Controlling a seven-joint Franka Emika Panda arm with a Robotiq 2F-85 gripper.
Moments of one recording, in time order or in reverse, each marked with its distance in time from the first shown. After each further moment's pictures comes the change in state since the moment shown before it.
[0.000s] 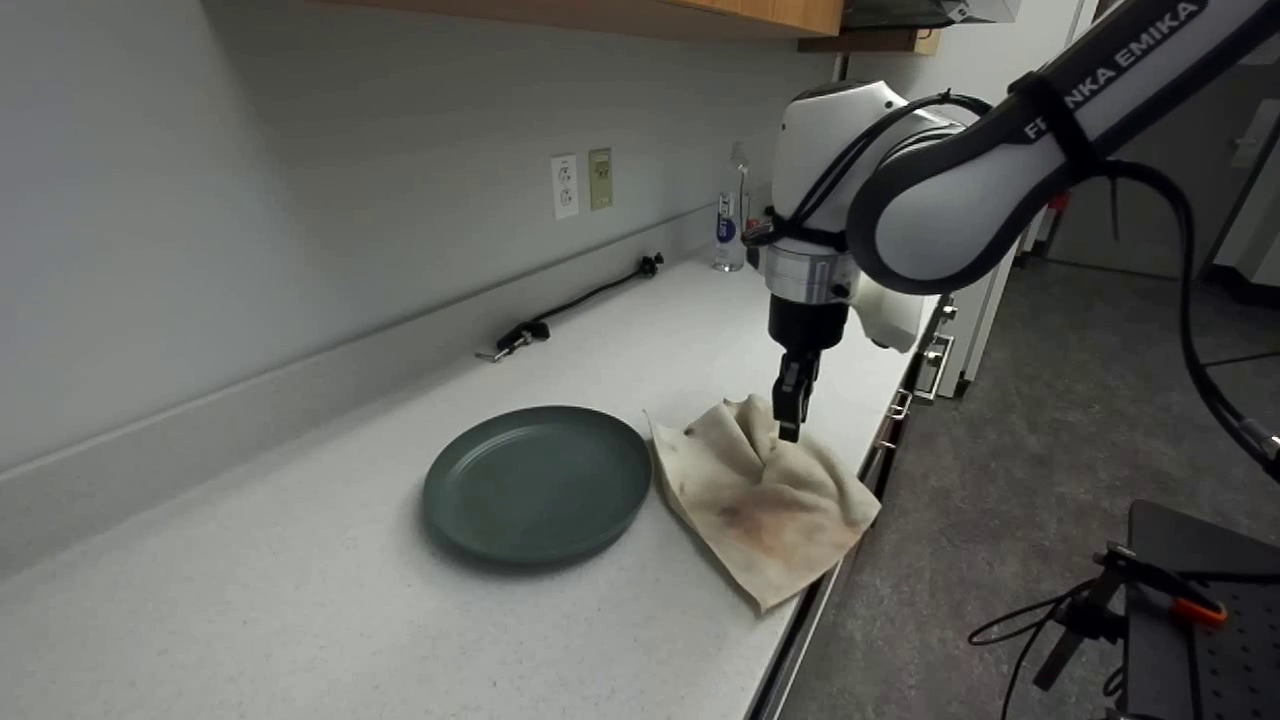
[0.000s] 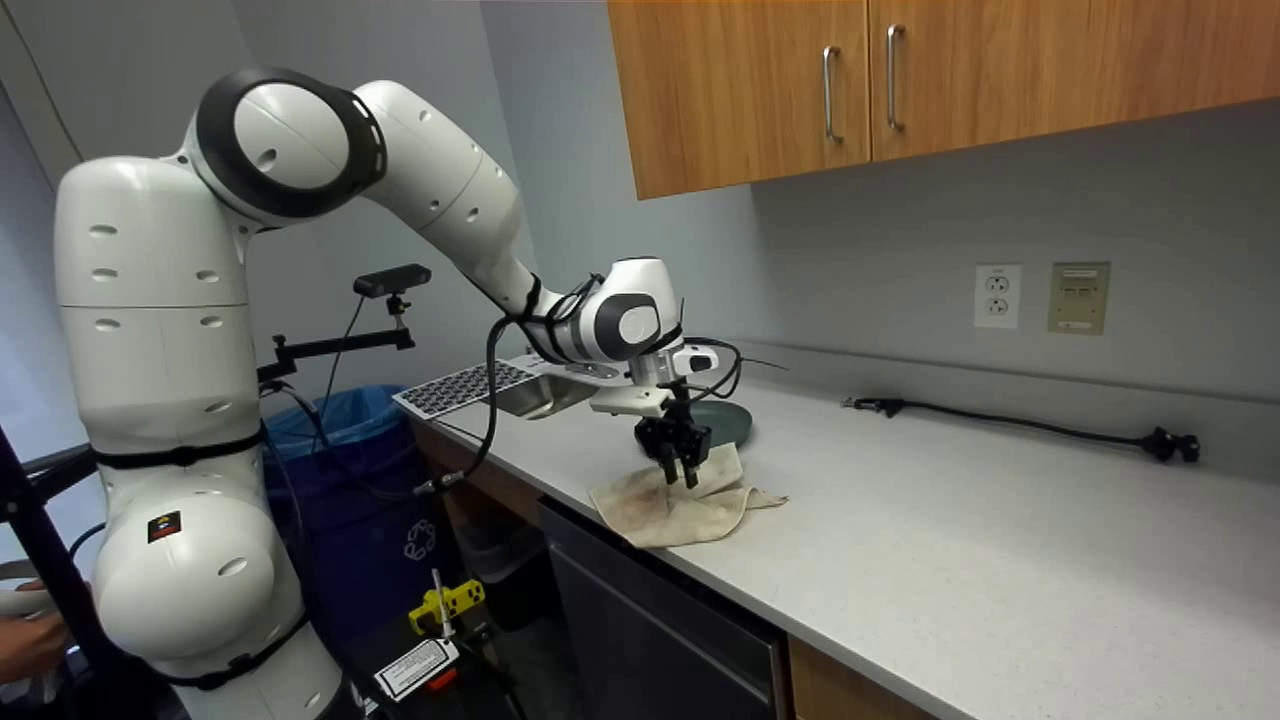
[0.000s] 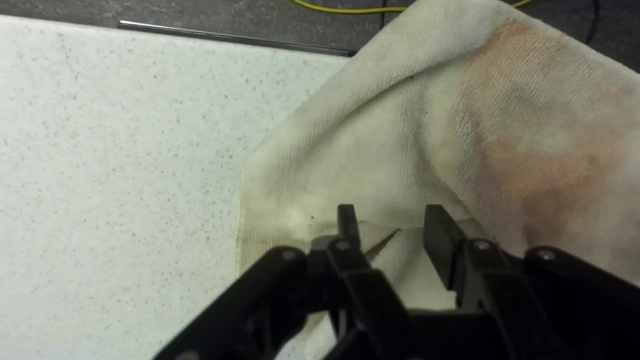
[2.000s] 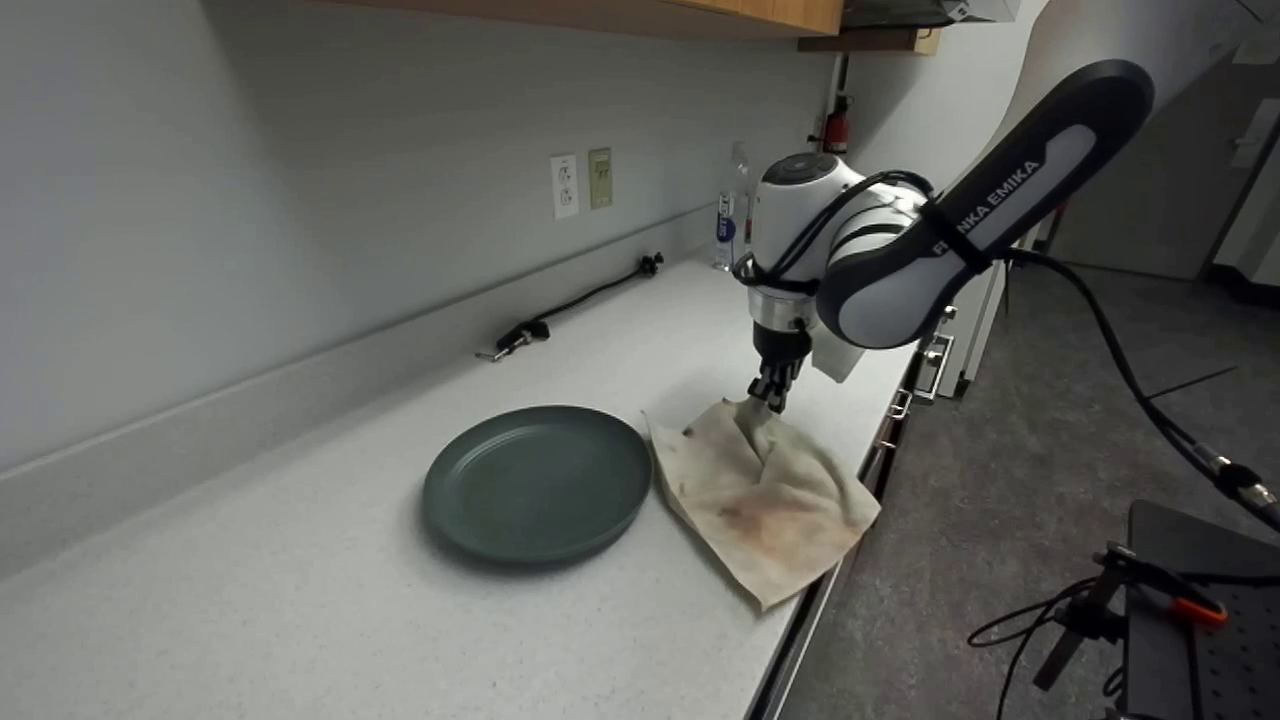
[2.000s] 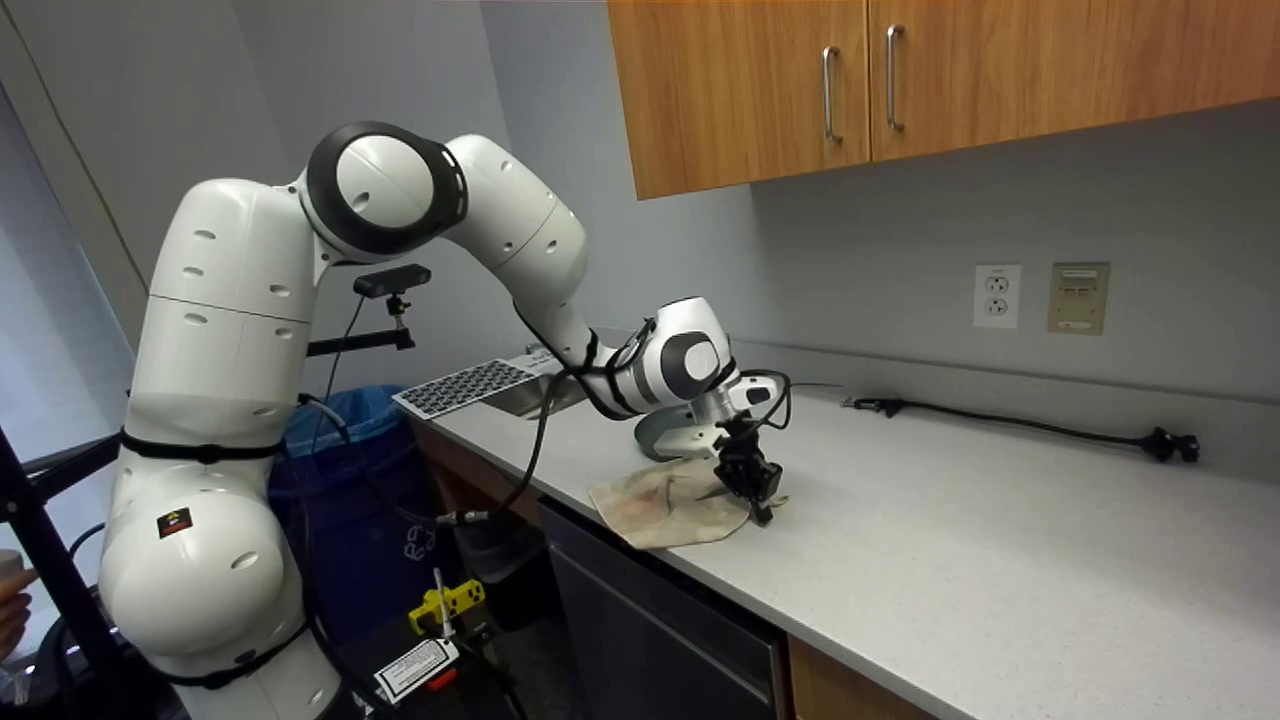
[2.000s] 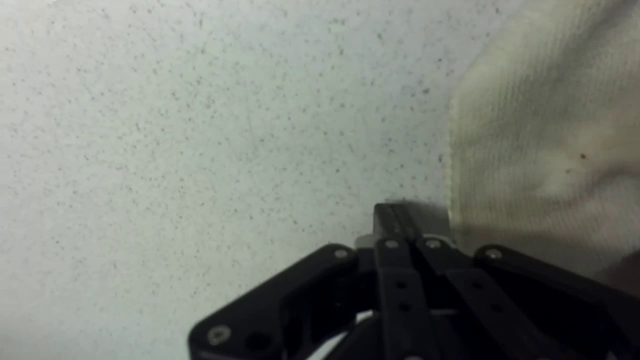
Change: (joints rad) arm 0.062 0.234 -0.202 0.153 -0.262 0.153 0.316
